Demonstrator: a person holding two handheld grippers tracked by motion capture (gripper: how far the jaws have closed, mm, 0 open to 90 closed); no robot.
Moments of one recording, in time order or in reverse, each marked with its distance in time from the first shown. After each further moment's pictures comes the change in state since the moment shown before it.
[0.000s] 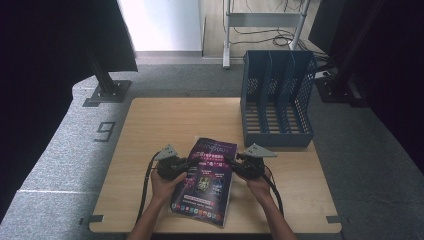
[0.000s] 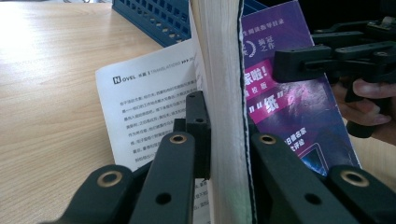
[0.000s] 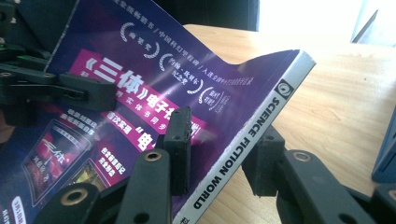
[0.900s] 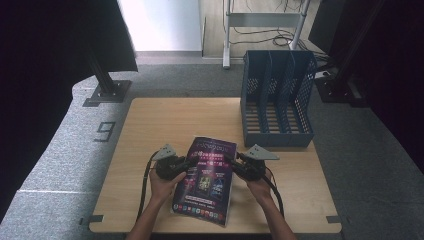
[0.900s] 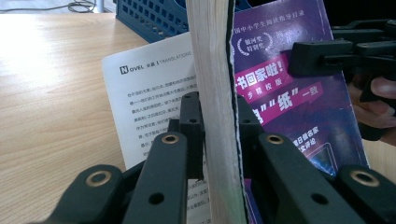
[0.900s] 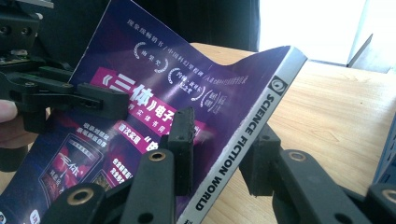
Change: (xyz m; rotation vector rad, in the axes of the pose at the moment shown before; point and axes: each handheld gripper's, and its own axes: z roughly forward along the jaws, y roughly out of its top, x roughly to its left) left arm -0.002 0.003 -0.005 -0.022 0.012 0.011; right arm 0.009 0.007 -0.011 -0.066 0.006 -0.035
